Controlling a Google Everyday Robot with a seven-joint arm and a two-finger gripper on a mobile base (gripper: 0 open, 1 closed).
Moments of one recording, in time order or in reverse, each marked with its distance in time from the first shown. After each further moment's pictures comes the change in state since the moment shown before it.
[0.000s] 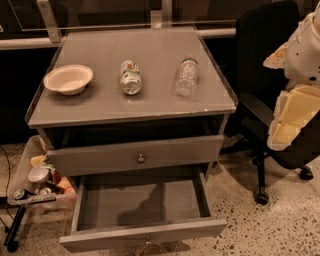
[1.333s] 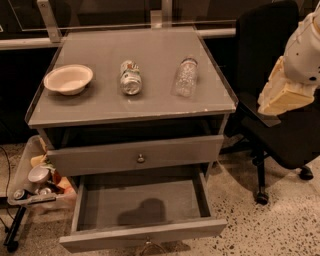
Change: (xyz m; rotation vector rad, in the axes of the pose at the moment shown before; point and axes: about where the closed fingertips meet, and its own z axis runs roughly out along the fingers) arm 0.000 0.000 0.000 0.000 0.000 0.000
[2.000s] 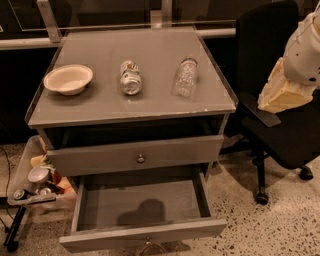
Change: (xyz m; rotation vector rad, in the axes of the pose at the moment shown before) arm -0.001 0.000 -0.001 0.014 0.000 -0.004
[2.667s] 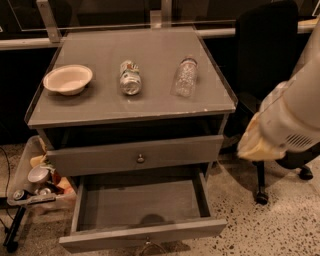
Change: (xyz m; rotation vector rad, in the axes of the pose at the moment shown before) arm -0.001 0.063 0.066 -0.045 -0.028 -0.021
